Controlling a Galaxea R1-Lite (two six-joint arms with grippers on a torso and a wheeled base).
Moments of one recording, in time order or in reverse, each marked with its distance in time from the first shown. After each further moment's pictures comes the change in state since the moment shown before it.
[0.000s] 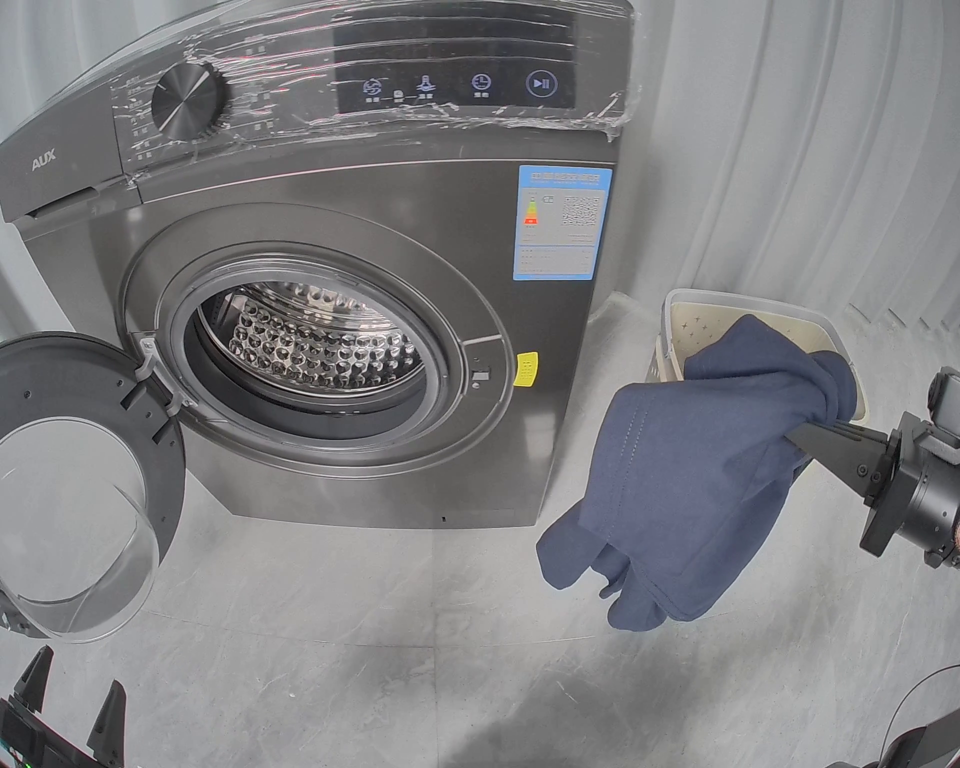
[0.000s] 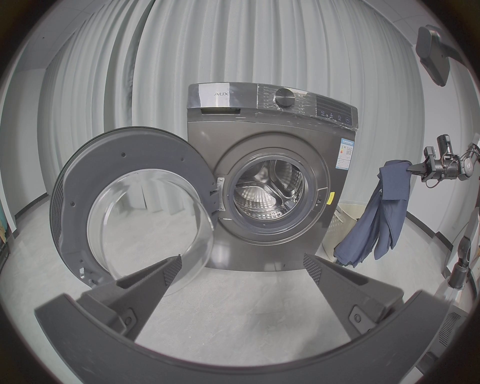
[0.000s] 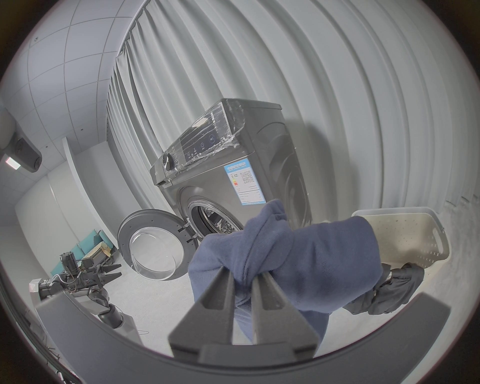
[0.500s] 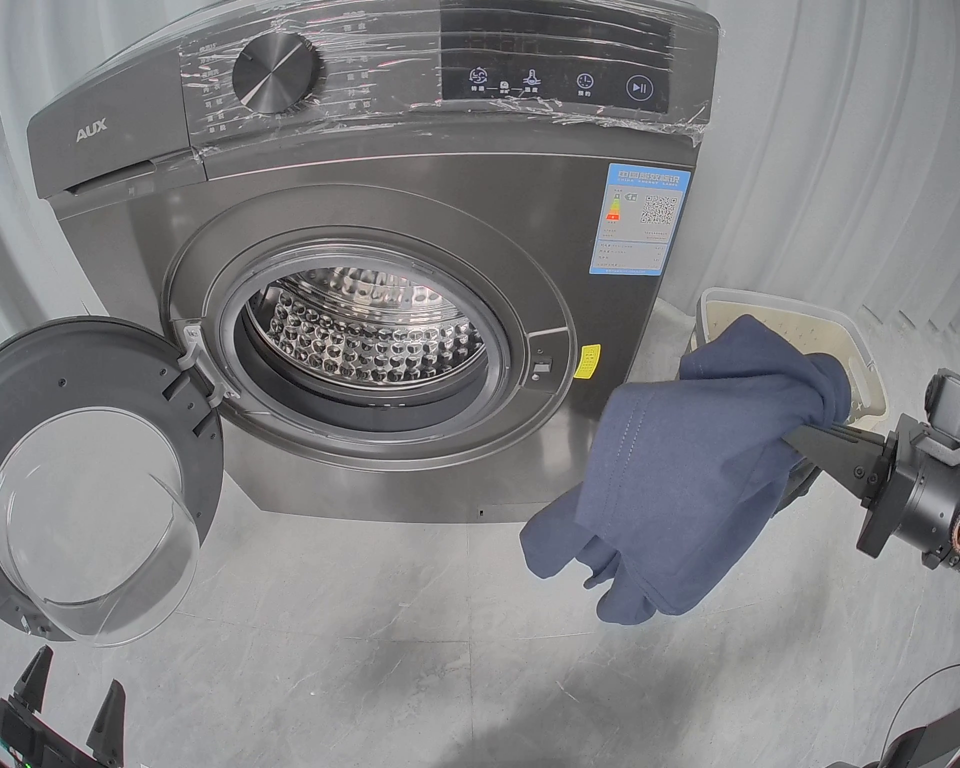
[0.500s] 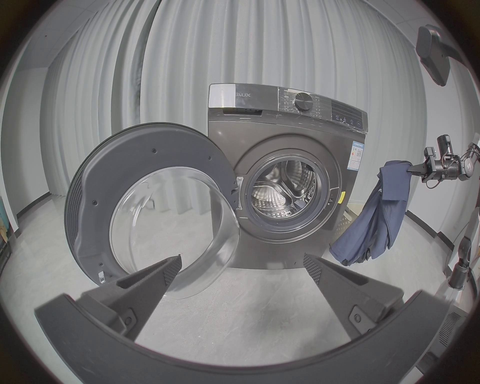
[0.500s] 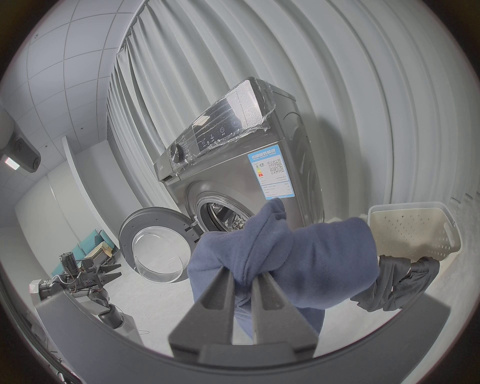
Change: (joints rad) left arm 0.000 0.000 0.000 0.000 0.000 0.000; right arm 0.000 0.006 0.002 -0.001 0.000 0.005
